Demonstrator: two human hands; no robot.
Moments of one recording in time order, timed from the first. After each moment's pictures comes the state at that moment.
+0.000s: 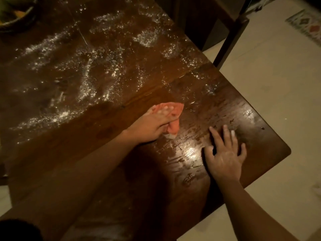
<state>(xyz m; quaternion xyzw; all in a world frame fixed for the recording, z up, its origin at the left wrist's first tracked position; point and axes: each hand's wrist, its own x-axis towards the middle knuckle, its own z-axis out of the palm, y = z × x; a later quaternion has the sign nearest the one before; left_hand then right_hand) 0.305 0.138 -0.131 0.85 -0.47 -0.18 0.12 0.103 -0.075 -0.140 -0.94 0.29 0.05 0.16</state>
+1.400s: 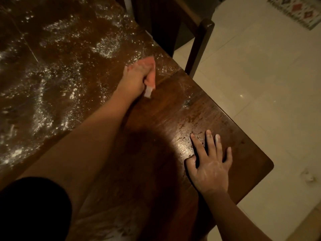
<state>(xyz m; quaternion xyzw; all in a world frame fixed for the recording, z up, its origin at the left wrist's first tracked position) 0.477 -0.003 -0.121 0.94 -0.29 -0.10 0.12 0.134 -0.115 -0.147 -0.95 0.27 0.05 0.14</state>
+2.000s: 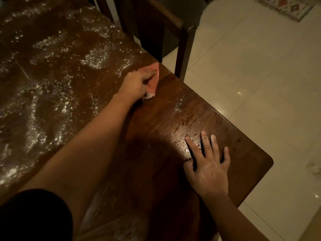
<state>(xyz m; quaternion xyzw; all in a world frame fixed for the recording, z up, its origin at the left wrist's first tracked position) 0.461 -0.039 -0.101 0.92 -0.30 -0.16 0.21 0.132 -0.118 -0.147 -0.95 0.26 0.04 0.15</state>
